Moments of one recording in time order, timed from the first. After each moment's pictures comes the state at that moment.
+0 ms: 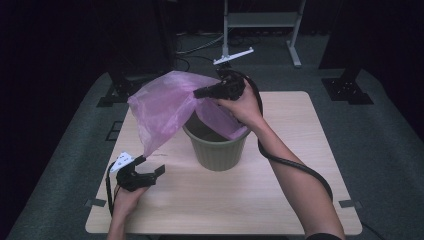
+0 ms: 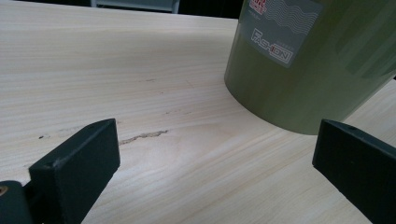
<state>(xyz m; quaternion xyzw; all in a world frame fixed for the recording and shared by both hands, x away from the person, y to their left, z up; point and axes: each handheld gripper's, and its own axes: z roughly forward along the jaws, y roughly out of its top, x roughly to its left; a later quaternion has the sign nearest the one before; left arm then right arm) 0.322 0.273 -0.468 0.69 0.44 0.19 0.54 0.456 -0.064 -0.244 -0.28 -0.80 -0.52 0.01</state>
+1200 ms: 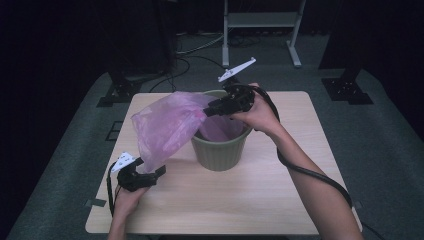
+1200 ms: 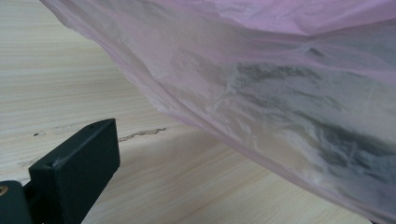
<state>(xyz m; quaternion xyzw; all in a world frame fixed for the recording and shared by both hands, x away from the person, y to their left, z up) 0.323 0.272 -0.470 0.69 0.44 0.19 0.54 0.437 -0.080 -0.255 -0.23 -0.87 -0.44 -0.03</state>
